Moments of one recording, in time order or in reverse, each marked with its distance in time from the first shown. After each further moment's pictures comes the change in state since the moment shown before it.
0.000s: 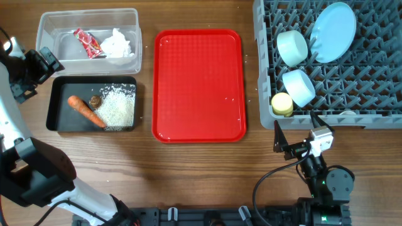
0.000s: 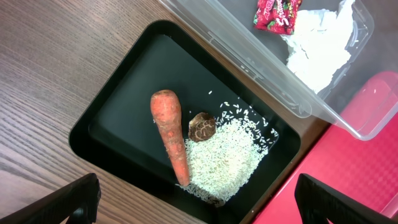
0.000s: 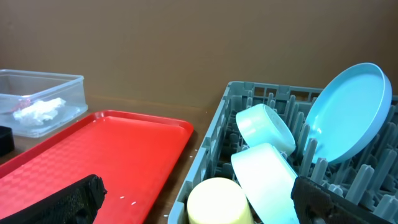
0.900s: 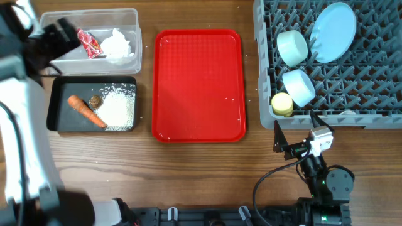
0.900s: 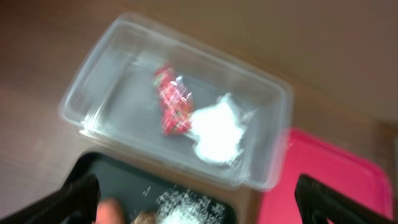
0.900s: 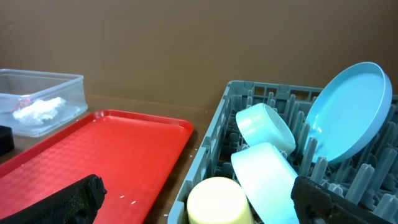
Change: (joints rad) left arm -0.217 -0.315 -0.302 0.602 -0.022 0.001; right arm 0.000 0.003 0.000 0.000 0.000 0.000
